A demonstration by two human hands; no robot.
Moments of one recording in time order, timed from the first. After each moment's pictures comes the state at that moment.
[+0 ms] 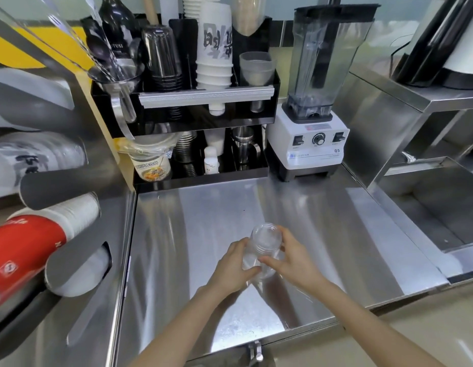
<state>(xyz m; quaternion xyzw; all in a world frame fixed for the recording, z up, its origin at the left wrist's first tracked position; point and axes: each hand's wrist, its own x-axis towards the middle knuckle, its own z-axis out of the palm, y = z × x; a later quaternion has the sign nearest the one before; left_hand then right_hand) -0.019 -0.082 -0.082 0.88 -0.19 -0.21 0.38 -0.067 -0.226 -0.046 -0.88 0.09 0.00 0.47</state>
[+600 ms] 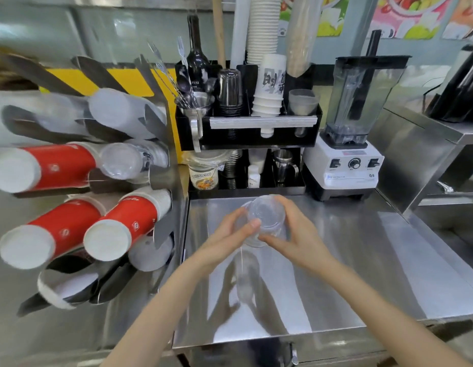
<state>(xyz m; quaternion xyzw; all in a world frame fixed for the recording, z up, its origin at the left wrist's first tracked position) -0.048 0.032 0.041 0.75 -0.13 -0.21 0.61 -0.079 -0.133 0.052 -0.89 -0.11 -0.11 0.43</state>
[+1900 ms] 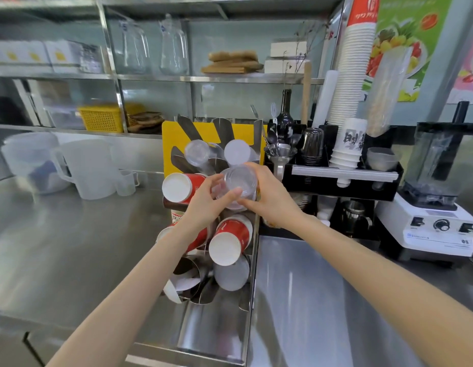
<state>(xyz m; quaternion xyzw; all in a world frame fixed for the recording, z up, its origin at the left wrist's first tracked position) -0.051 0.201 0.145 0.80 -0.05 0.15 0.58 -0.016 0.056 0.154 -0.86 -0.32 -0.18 0.35</state>
